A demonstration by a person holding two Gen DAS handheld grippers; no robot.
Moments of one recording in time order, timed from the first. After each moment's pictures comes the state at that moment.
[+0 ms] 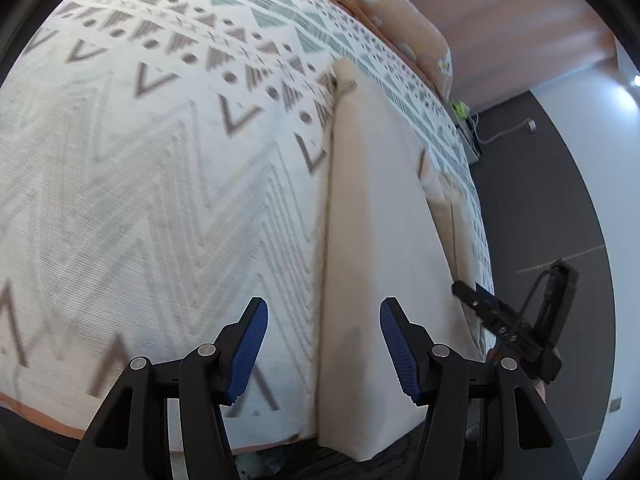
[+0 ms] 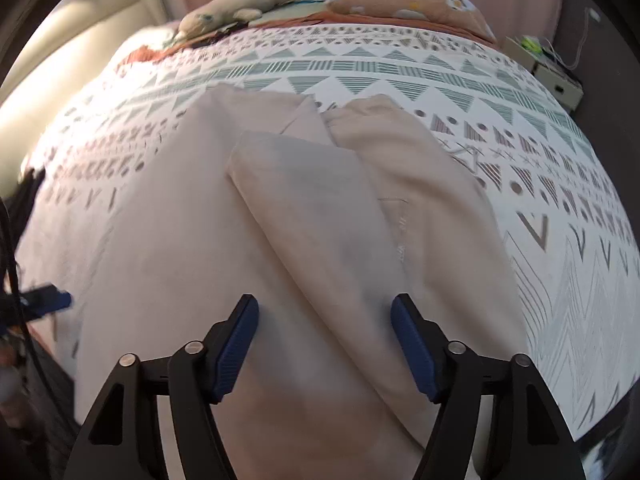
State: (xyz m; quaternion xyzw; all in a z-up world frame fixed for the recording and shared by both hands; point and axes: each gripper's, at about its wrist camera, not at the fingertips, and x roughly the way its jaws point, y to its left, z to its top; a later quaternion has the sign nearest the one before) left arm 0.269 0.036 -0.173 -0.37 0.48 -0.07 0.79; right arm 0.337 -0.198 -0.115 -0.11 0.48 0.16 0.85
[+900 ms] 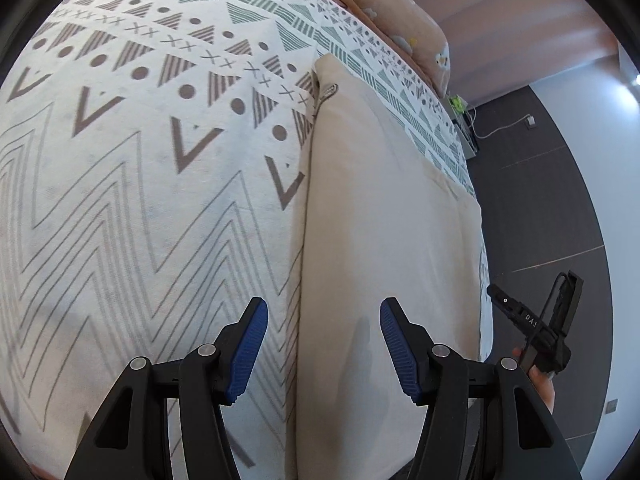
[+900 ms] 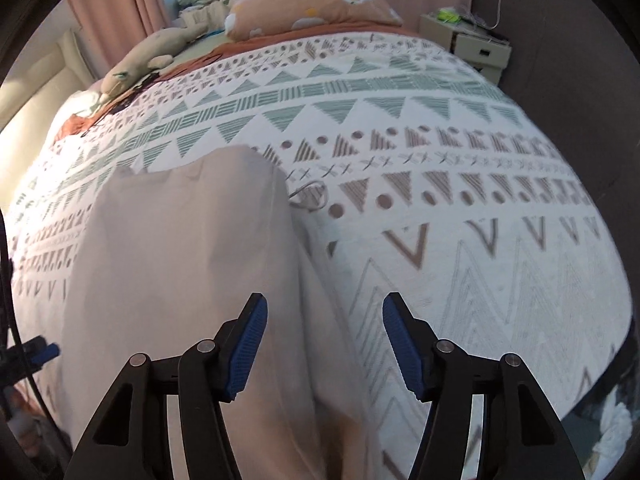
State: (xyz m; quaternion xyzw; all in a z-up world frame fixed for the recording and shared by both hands) left arm 0.327 0.026 -0.181 -0.37 0.49 -0.09 0.78; right arm 0.387 -0.310 -0.086 0.01 0.49 0.08 0.87
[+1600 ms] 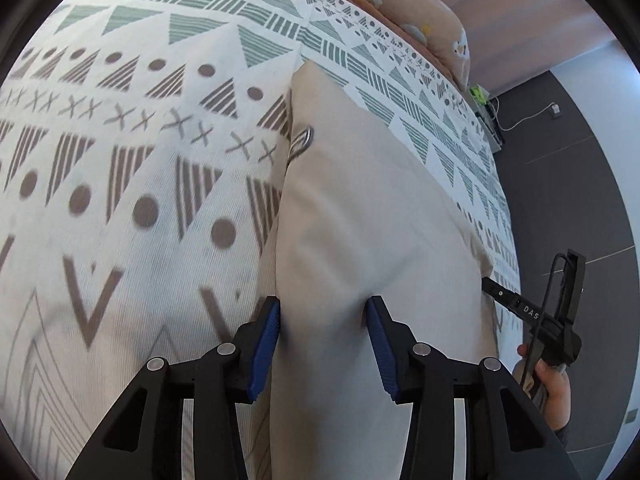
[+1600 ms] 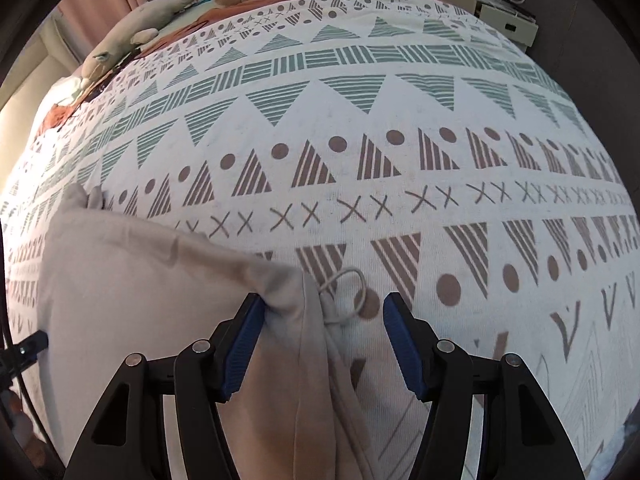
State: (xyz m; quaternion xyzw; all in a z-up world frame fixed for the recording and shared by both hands) left arm 0.445 0.010 -0.192 -0.32 0.52 -0.06 0.79; right arm 0.515 -0.292 -0.136 0.02 0.54 0.08 0.84
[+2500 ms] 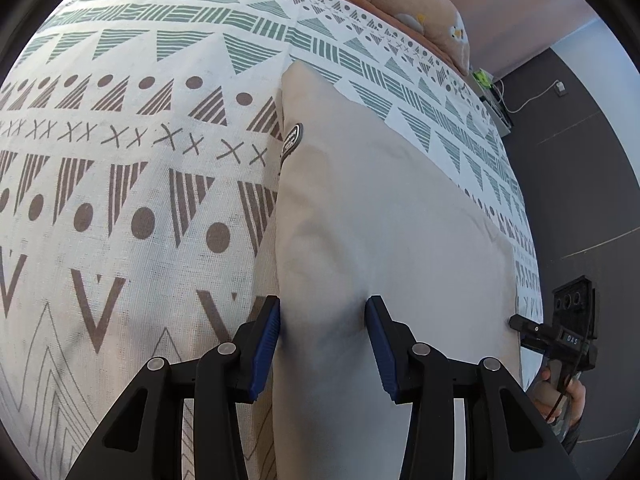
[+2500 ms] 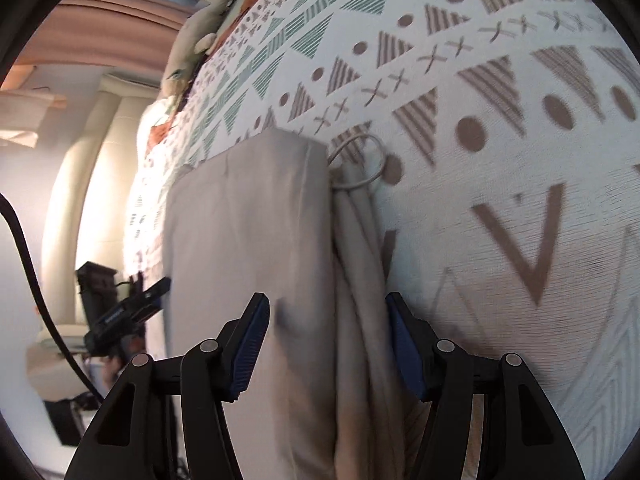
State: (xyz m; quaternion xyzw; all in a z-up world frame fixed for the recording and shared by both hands) left arm 0.442 -0.002 -0.186 -0.27 0.53 -0.05 0.80; right arm 0.480 -0.345 -0.180 0.24 0.60 0.29 0.71
